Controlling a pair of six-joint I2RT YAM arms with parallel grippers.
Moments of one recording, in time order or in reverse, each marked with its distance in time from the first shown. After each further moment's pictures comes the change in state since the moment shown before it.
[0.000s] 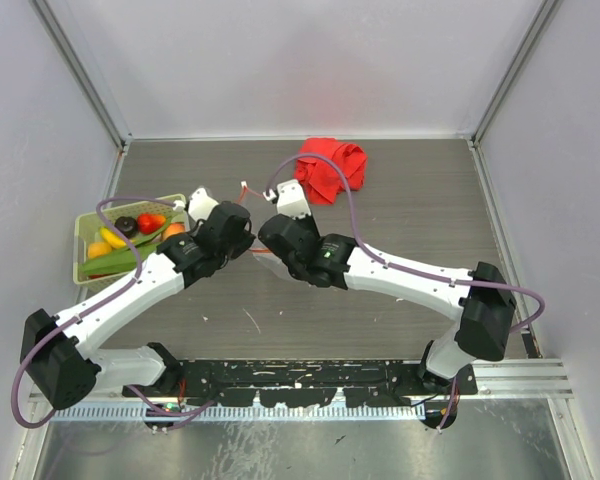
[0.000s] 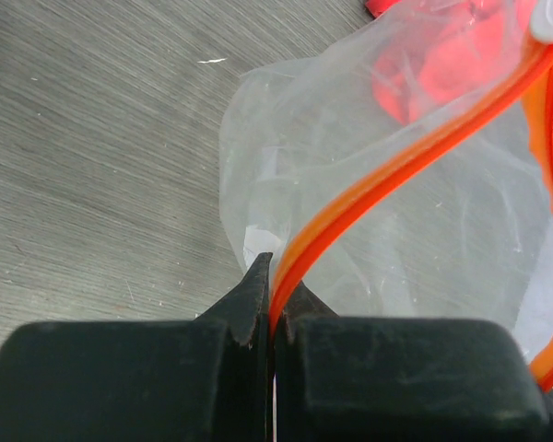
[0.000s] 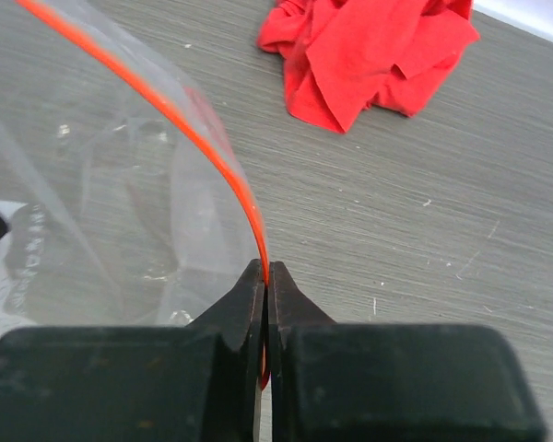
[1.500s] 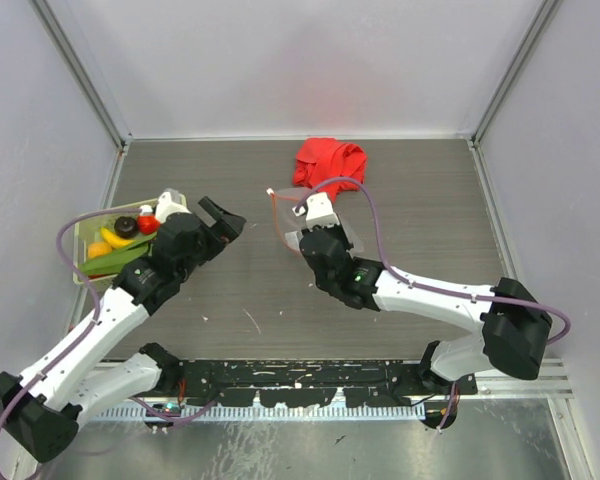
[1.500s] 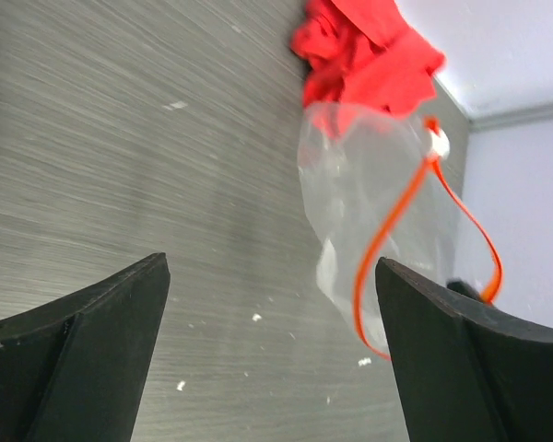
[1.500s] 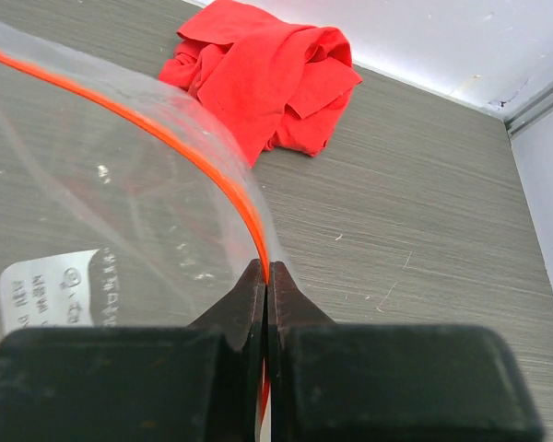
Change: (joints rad) left arm 0.113 -0.300 -0.172 0.165 0.172 0.167; right arm -0.066 -0.200 -0.435 0.558 0.139 -0.337
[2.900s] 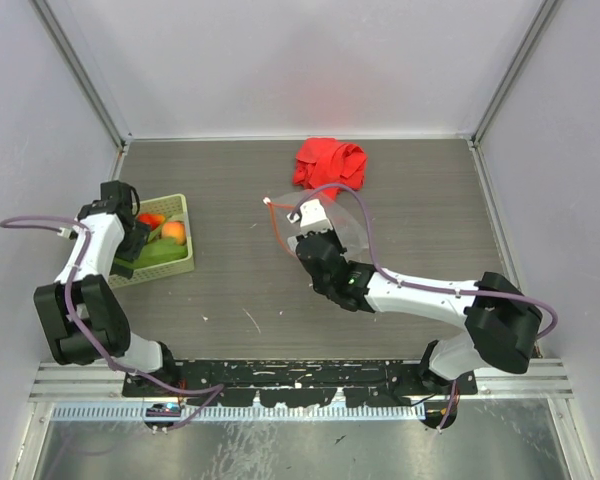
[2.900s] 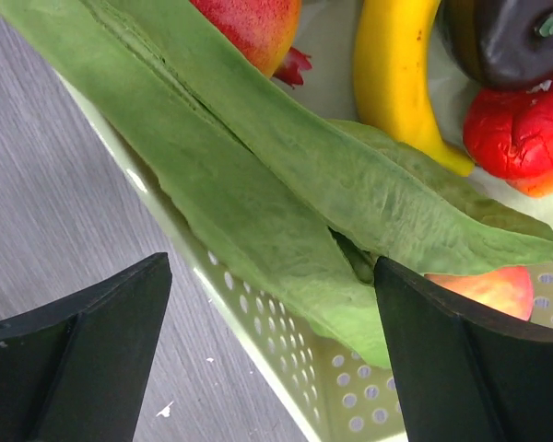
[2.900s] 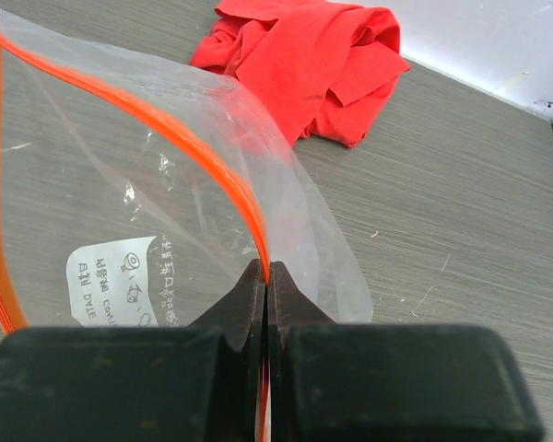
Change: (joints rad) left arm 0.829 0.527 0.262 -0.545 -0.075 -0.069; right arm -0.002 0.052 -0.050 0.092 -0.068 0.004
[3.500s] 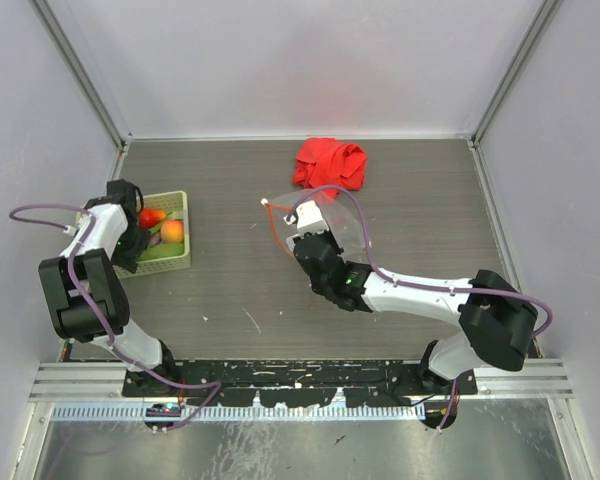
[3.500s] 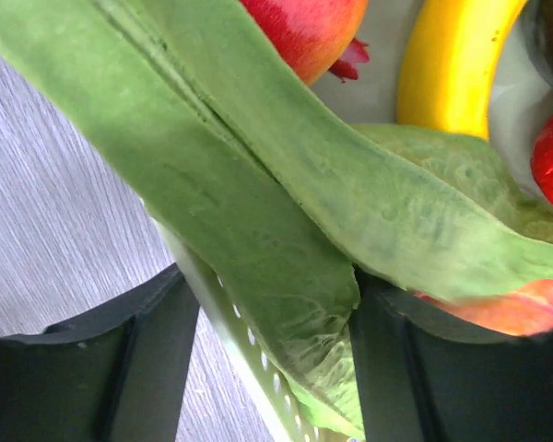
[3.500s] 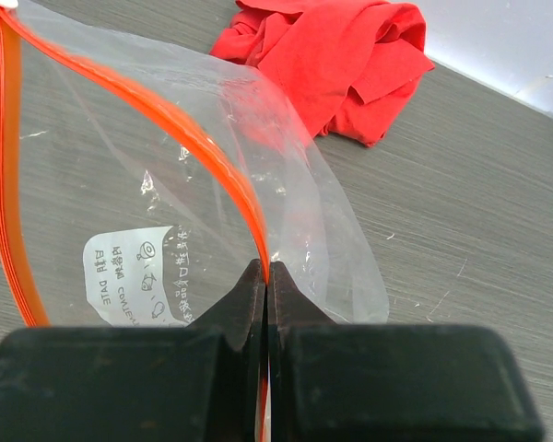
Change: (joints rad) left arm 0.008 0.171 0.041 0.030 -0.022 -0.023; right arm 0.000 0.036 0.000 0.018 -0.040 -0.004
